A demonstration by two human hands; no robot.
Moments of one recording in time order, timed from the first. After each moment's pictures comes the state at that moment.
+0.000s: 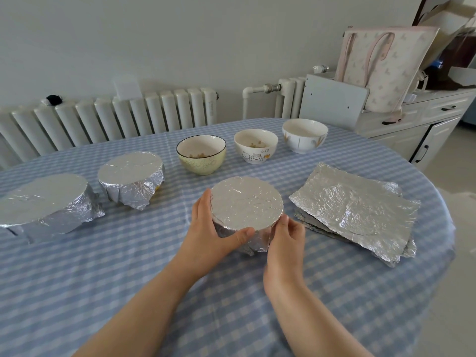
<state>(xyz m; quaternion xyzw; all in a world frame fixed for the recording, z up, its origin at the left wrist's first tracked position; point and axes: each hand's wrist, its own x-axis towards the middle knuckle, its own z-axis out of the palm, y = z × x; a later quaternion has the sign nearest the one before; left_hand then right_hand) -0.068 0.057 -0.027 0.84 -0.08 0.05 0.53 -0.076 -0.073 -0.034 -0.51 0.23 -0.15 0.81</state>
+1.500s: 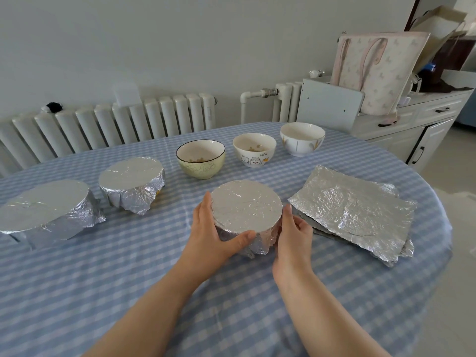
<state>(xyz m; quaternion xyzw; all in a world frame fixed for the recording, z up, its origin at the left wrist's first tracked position) -0.066 0.056 -0.031 0.85 -0.06 0.05 0.51 -0.055 -0.089 -0.039 -0.48 0.27 -0.14 0.83</state>
